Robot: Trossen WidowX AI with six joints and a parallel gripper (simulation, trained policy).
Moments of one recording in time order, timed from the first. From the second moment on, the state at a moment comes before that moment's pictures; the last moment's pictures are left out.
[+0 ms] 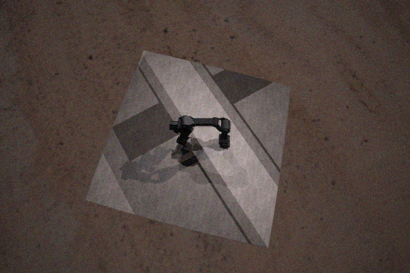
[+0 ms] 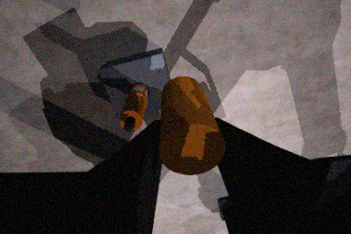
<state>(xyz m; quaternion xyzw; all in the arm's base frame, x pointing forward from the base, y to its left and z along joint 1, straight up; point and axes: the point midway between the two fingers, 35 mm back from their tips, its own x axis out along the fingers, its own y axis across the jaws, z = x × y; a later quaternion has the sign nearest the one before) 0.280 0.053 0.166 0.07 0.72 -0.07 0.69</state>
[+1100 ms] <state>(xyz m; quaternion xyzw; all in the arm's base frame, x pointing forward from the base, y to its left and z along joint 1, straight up) 0.265 0.095 0.162 0.05 0.73 -0.06 0.67</state>
